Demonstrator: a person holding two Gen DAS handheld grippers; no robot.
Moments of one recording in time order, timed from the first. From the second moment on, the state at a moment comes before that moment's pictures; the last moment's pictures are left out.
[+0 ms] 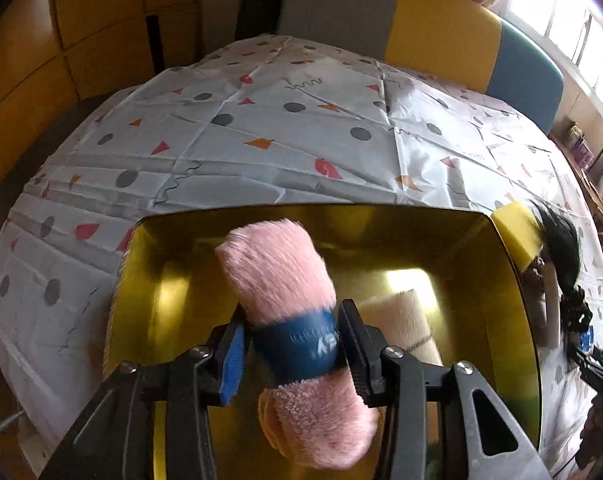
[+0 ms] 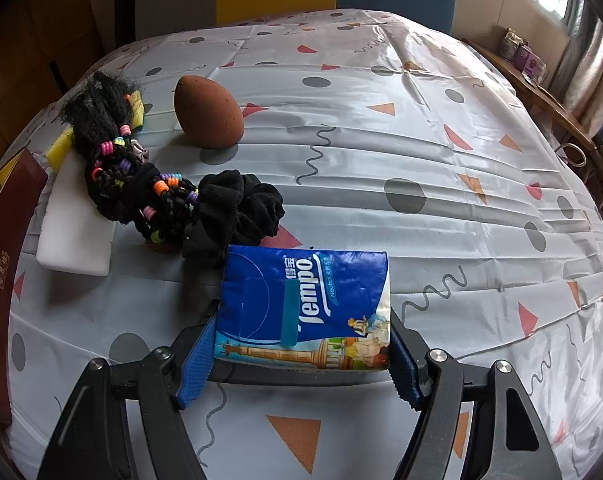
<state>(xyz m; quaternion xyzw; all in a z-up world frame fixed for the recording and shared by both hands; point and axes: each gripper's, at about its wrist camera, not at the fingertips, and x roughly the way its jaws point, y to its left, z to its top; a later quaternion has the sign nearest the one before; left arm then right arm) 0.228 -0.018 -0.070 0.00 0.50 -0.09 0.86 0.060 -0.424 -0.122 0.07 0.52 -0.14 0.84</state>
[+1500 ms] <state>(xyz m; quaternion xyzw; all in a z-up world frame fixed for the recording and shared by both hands) 0.029 -0.022 -0.012 0.04 0.39 -0.06 0.92 0.066 -0.437 -0.110 0.09 0.49 -0.14 0.86</state>
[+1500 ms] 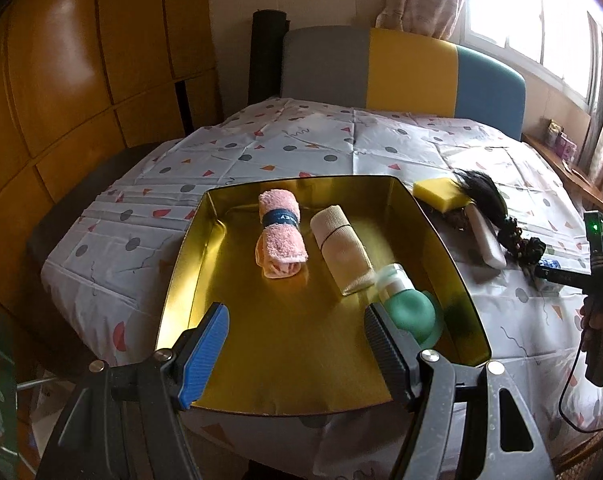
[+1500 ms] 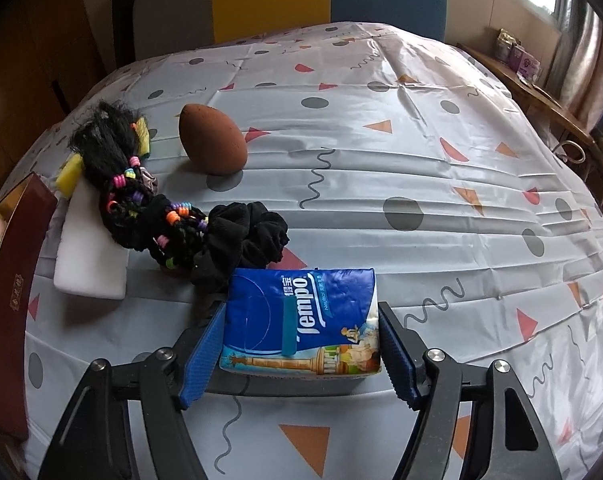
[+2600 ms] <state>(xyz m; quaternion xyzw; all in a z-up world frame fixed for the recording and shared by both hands) 0.016 -0.030 -0.018 0.05 0.39 -0.08 0.91 0.060 -0.420 -0.109 0.06 0.50 -0.13 0.85</state>
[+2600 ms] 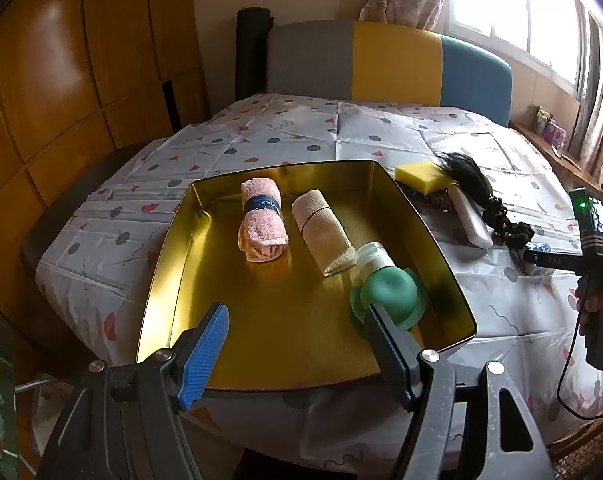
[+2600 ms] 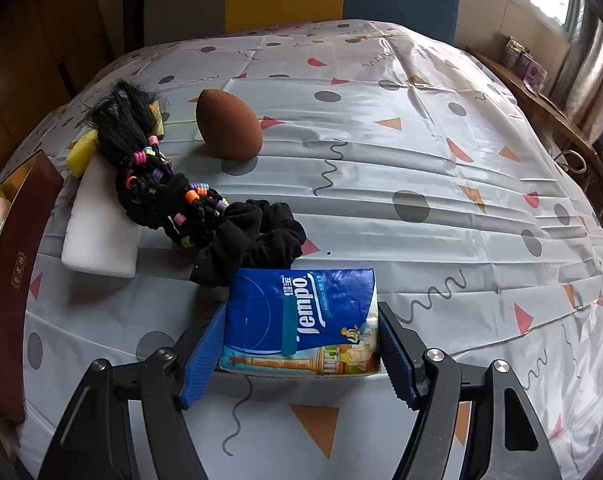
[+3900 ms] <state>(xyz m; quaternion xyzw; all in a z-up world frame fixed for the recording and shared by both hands) 0.031 0.091 -0.024 -0.06 0.39 0.04 0.92 0.114 -0.071 -0.074 -0.07 0.50 0.22 0.83</state>
